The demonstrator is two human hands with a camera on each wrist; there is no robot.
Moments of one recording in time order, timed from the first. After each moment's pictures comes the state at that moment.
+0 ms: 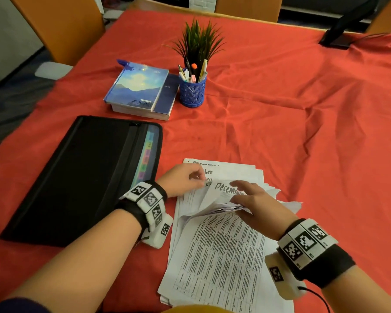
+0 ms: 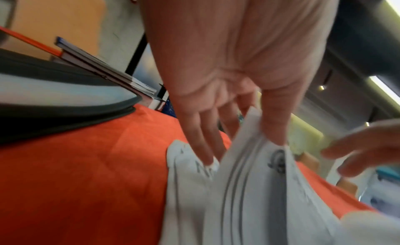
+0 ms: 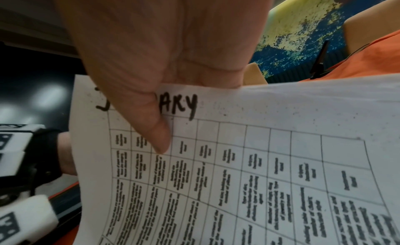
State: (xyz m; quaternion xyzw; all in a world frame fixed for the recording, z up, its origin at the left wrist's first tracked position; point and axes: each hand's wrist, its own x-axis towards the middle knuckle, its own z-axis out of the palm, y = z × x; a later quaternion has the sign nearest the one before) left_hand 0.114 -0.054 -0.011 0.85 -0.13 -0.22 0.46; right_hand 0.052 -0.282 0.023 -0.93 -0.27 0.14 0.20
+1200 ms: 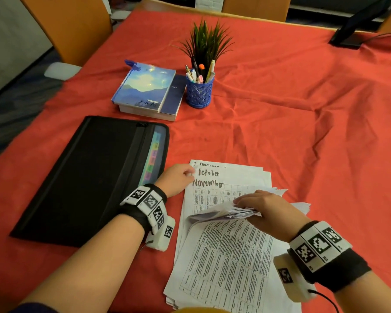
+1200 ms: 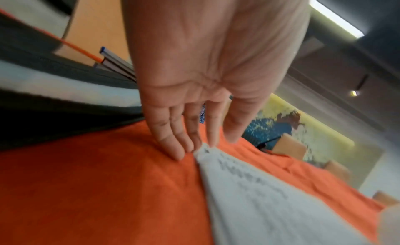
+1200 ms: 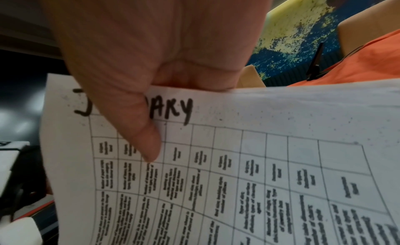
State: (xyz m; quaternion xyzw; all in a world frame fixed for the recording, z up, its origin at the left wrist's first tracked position) left_hand 0.117 -0.036 -0.020 0.89 0.00 -0.21 0.41; right_hand 0.059 -0.287 0.024 -0.92 -0.32 0.14 0.21
